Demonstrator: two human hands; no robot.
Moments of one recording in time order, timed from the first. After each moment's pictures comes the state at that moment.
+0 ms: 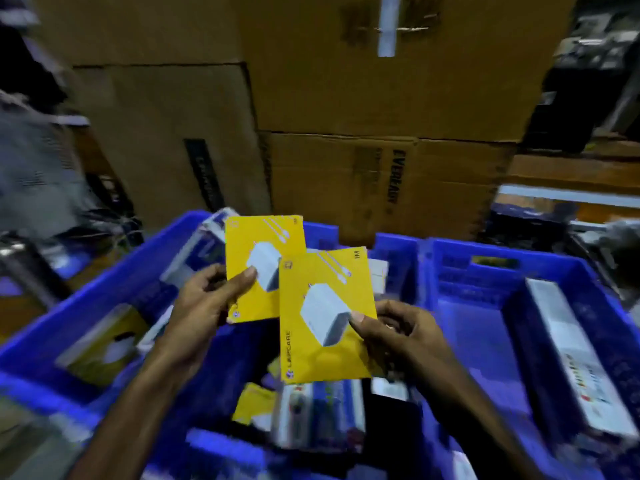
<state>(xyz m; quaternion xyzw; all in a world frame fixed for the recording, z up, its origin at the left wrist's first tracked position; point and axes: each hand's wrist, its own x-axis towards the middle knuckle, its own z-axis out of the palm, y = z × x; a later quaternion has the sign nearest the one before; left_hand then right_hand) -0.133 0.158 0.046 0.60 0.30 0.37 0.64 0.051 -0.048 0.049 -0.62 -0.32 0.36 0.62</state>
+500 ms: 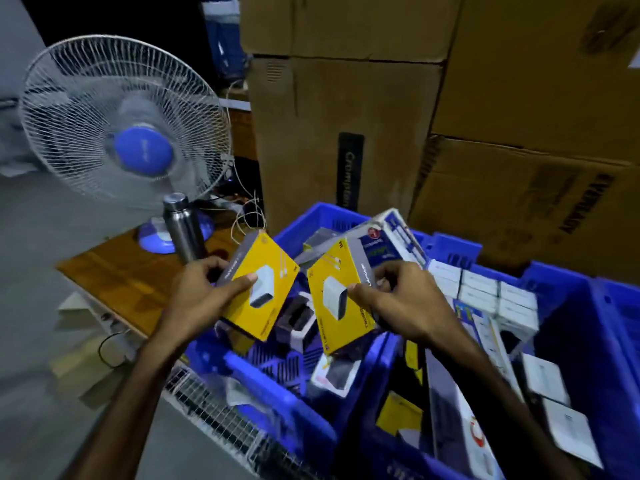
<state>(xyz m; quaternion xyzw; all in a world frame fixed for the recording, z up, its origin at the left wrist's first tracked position) -0.369 0.323 0.026 0.73 0.45 0.39 0.33 -0.099 0.167 0.065 -0.76 -0.49 0.18 0.37</state>
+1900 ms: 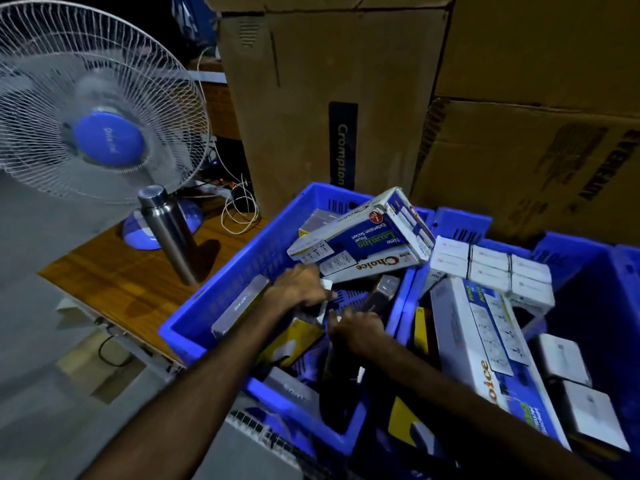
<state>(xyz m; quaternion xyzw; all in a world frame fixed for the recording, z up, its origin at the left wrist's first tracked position) -0.207 0.379 -0.043 0.86 0.47 -0.07 0.20 -0.129 0.245 -0.051 -0.73 -0.64 0.15 -0.19</state>
